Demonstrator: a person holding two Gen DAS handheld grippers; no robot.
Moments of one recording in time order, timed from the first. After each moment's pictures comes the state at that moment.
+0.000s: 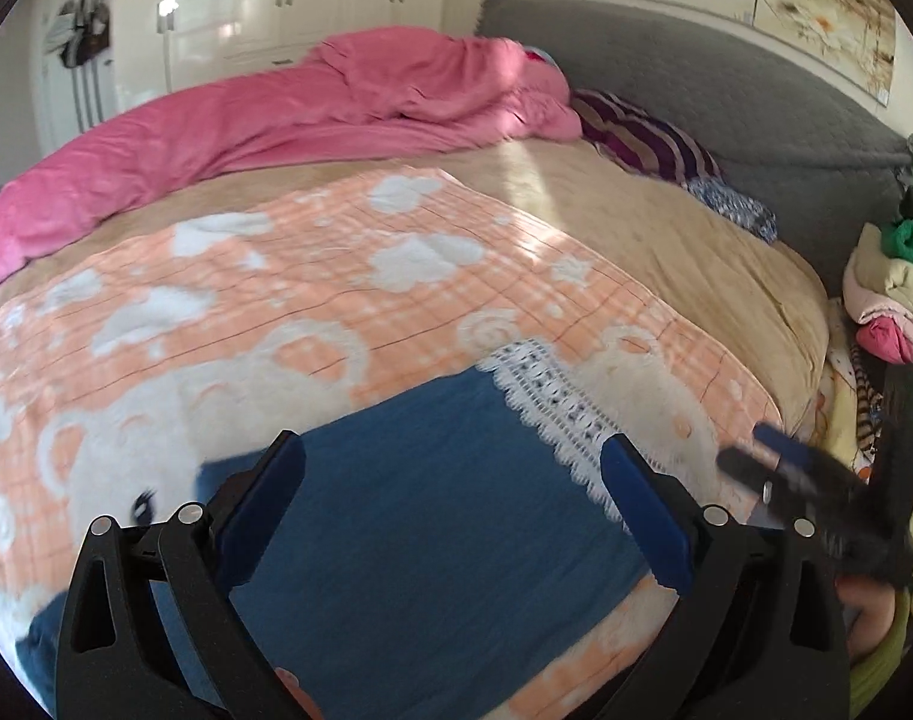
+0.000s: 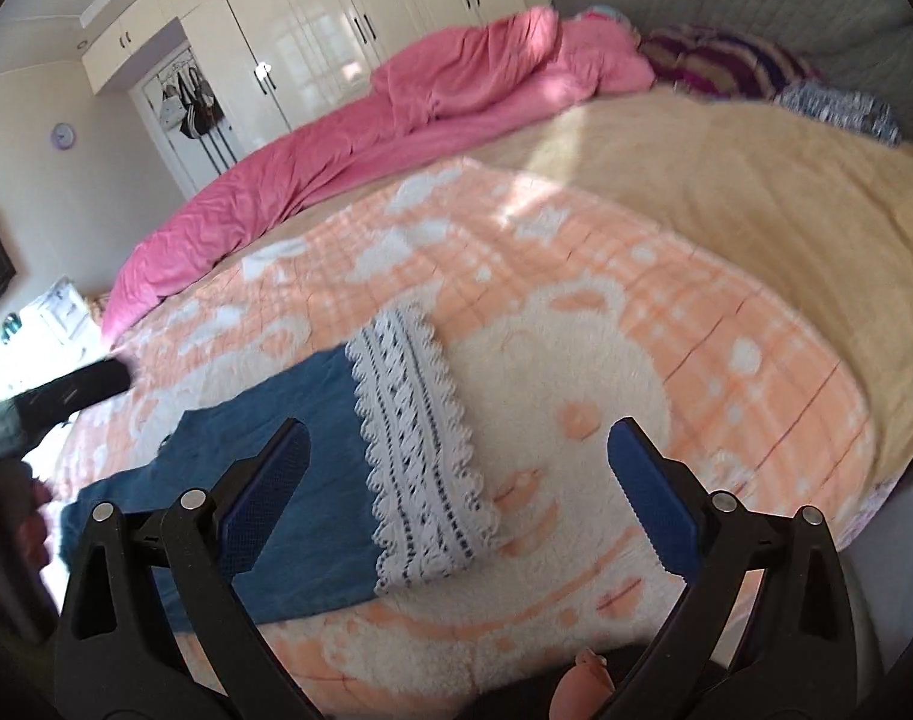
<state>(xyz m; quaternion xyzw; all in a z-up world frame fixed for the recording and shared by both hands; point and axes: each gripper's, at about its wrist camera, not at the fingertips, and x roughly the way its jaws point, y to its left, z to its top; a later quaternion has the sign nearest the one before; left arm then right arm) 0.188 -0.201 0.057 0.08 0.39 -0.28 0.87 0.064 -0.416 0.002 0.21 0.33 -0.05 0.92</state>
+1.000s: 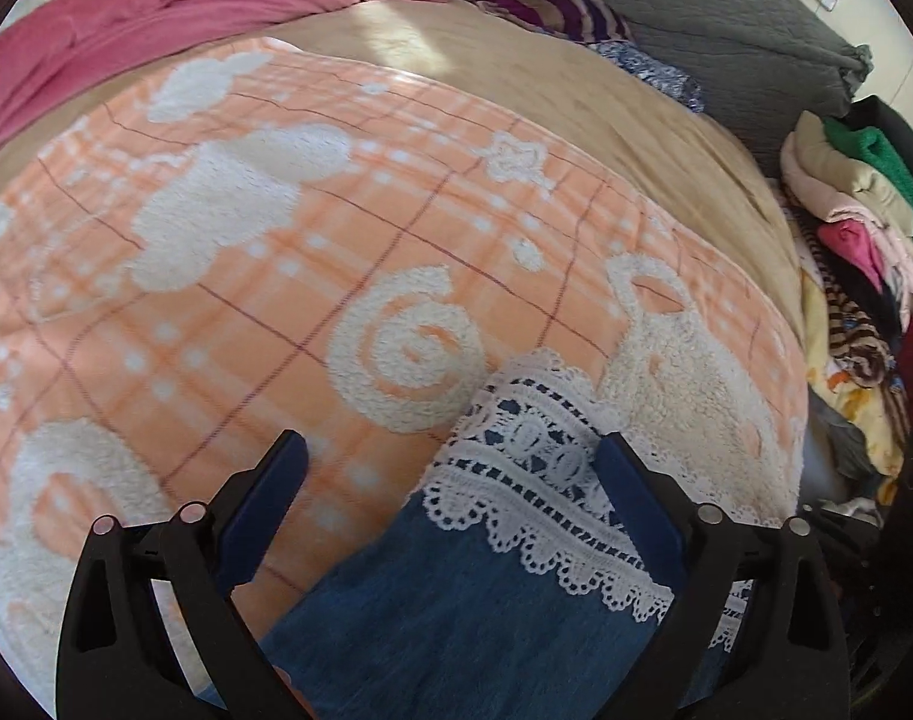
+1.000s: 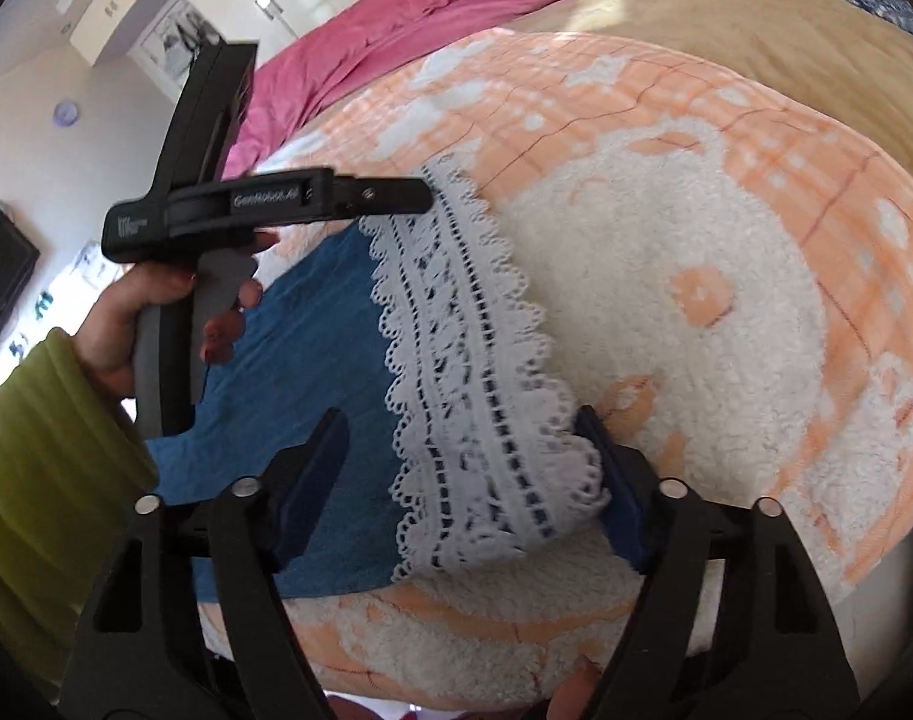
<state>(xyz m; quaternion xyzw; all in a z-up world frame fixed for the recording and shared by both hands) 0.327 -0.312 -0.061 0.12 0.49 -0.45 0.74 0.103 -0.398 -0.055 0.25 0.43 0.02 0.87</state>
